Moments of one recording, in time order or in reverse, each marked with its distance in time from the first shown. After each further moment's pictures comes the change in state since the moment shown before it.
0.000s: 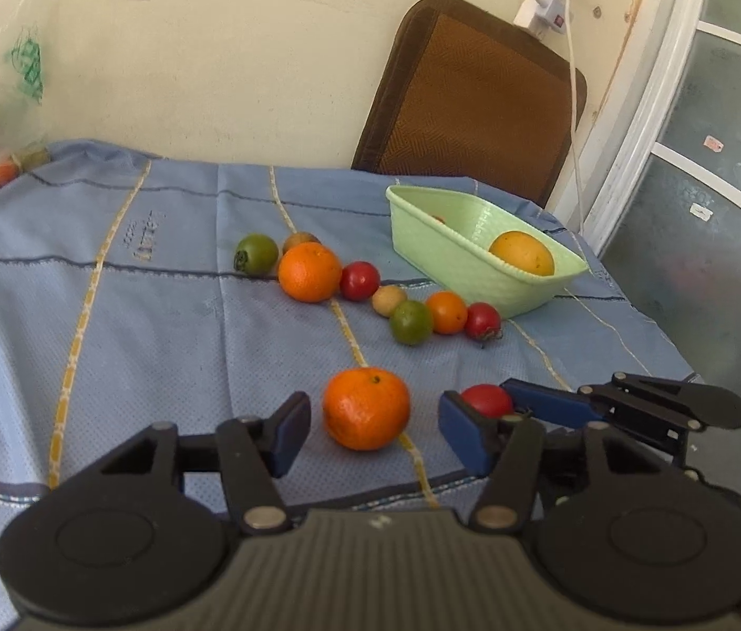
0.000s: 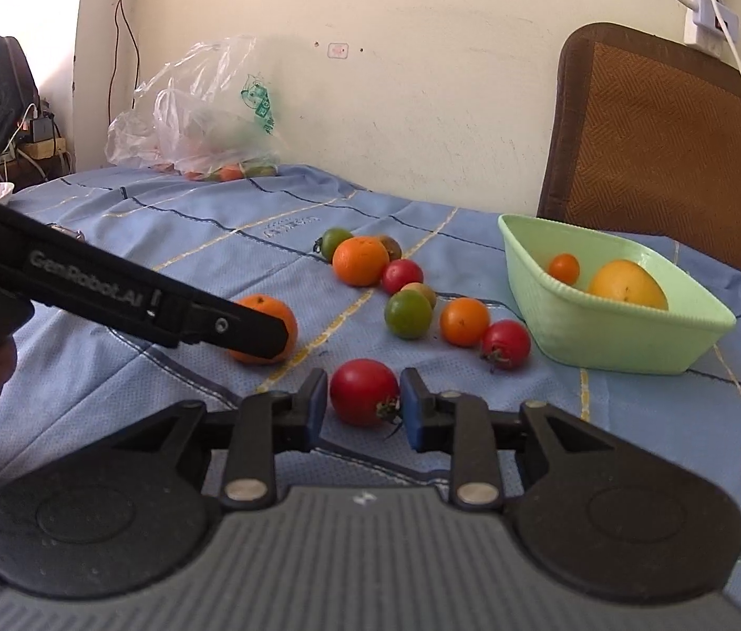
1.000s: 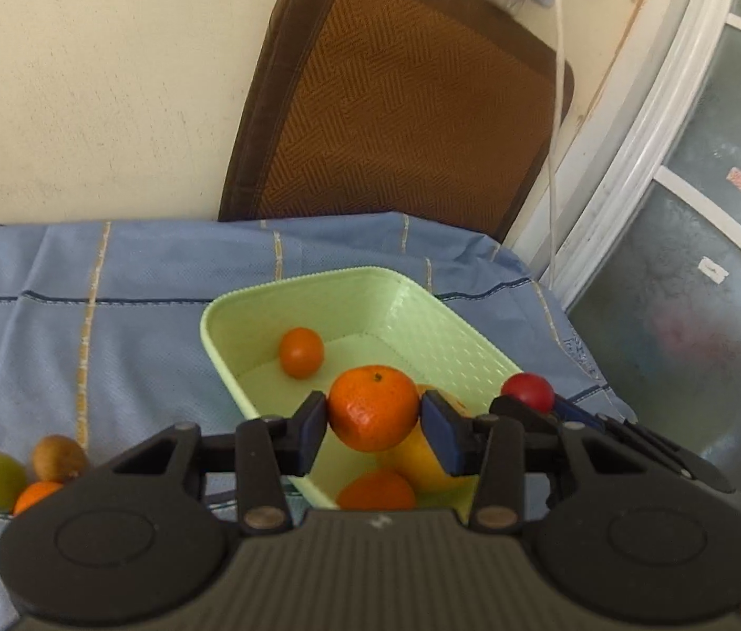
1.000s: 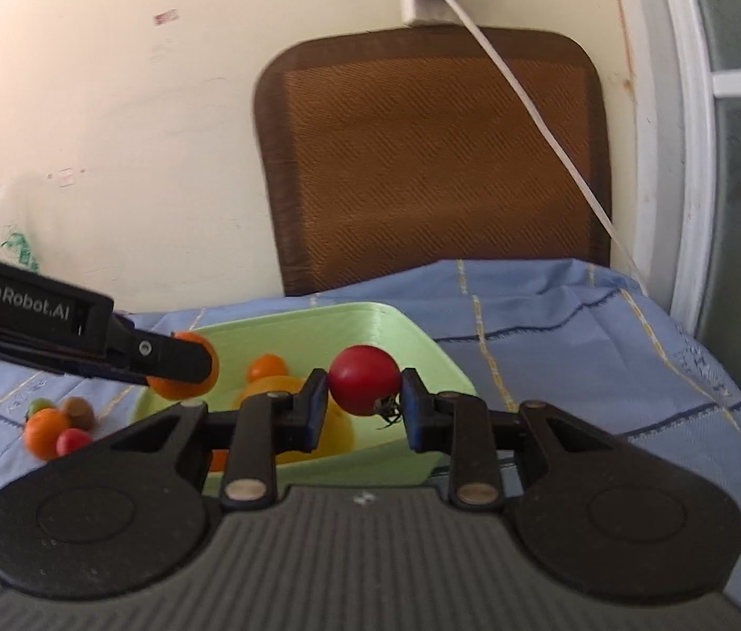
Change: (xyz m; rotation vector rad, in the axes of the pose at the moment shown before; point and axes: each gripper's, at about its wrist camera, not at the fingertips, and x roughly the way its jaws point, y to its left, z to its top) left arm 0.149 -0.081 0.124 -0.020 0.076 -0.100; right arm 0.016 -0.176 0.020 0.355 -0.145 -0.267
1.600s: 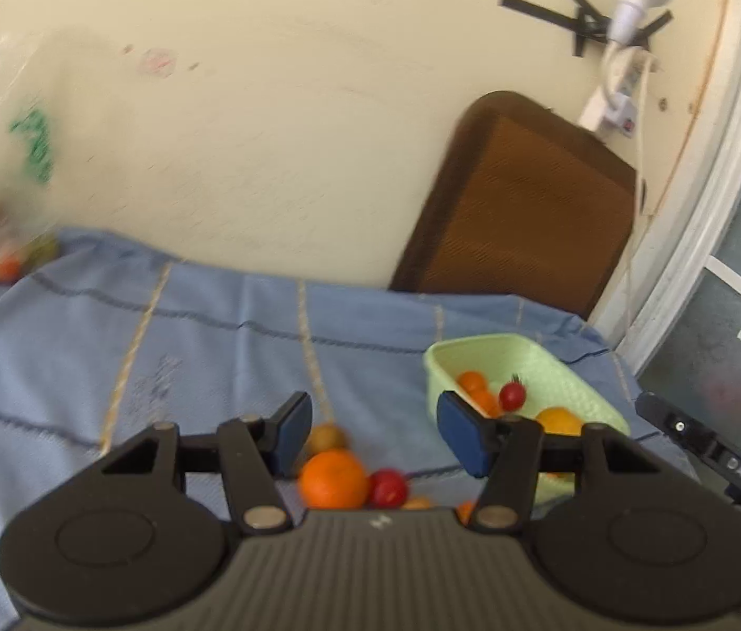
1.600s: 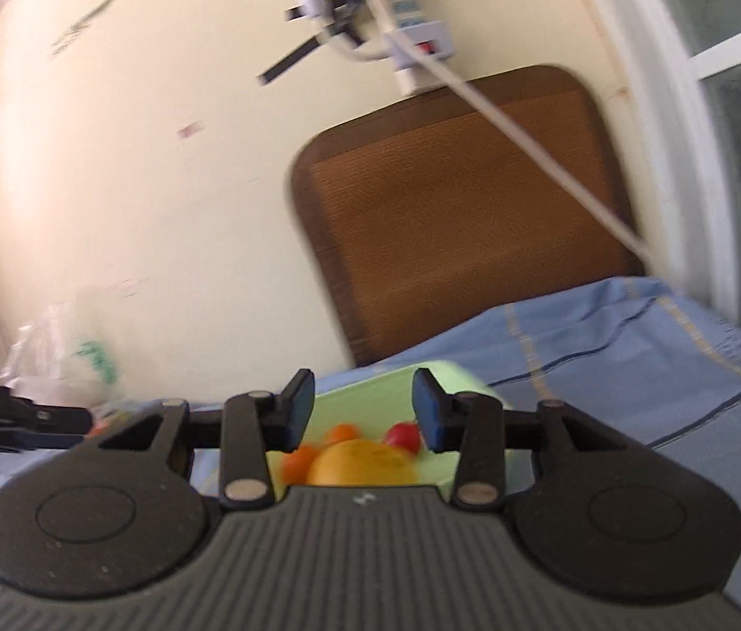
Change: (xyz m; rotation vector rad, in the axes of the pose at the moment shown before) left arm -0.129 0.088 -0.033 -0.092 -0.174 0.163; right arm -0.037 0.007 0.009 0.106 -0.110 0.246
